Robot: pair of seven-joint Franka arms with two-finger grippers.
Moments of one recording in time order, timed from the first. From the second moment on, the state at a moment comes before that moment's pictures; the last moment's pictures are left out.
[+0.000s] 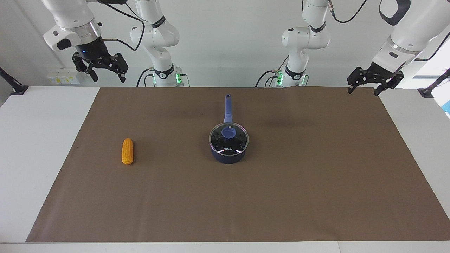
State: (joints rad) left arm -0.09 -0.02 0.09 -1.57 -0.01 1.49 0.15; right arm 0.02 -0.11 -0.06 -1.62 -0.01 1.50 0.00
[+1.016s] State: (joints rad) left arm -0.09 -0.02 0.09 -1.57 -0.01 1.49 0.15; right arm 0.01 -0.11 -0.06 -1.62 -0.01 1.50 0.00
